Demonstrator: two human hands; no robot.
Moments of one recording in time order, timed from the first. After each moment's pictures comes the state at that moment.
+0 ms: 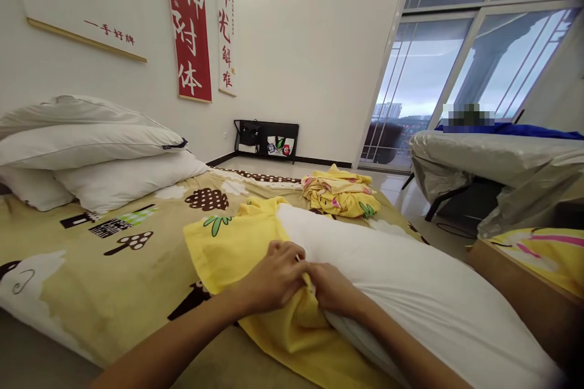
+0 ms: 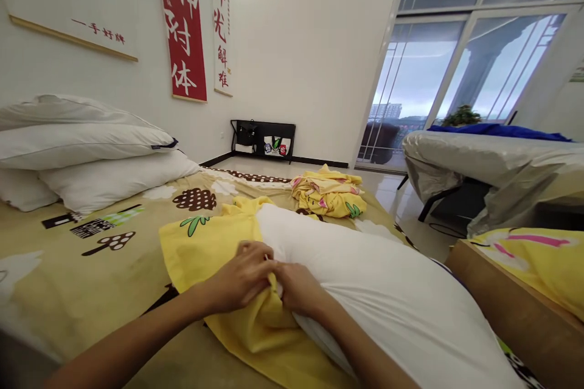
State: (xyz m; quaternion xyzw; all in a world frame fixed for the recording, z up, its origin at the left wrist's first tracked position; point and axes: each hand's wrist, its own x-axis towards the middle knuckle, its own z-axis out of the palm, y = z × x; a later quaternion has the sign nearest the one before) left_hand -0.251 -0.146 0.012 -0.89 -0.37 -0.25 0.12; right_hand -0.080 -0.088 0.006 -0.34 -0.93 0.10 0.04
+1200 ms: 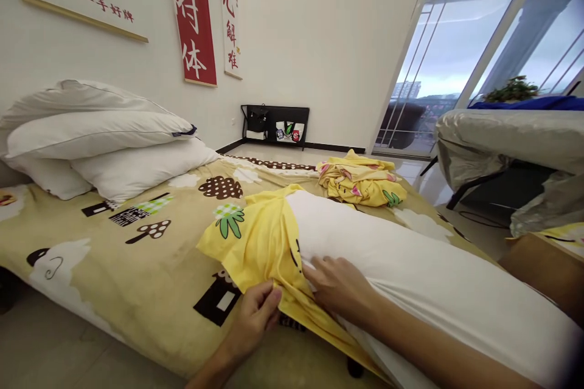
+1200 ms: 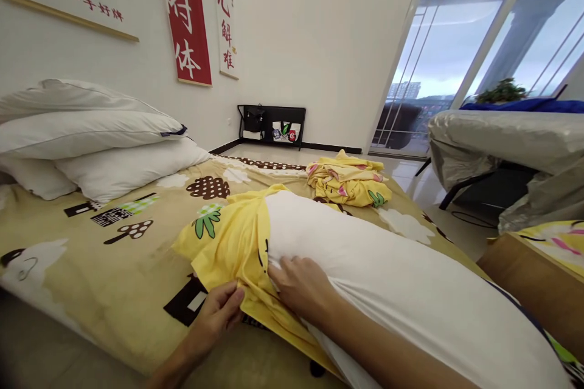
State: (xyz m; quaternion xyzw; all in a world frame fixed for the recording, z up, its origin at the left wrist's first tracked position) left_hand -0.285 -0.200 -0.075 -0.56 -0.48 -0.49 -0.47; right_hand -0.132 -0.106 -0.007 -0.28 -0.95 -0.14 -0.02
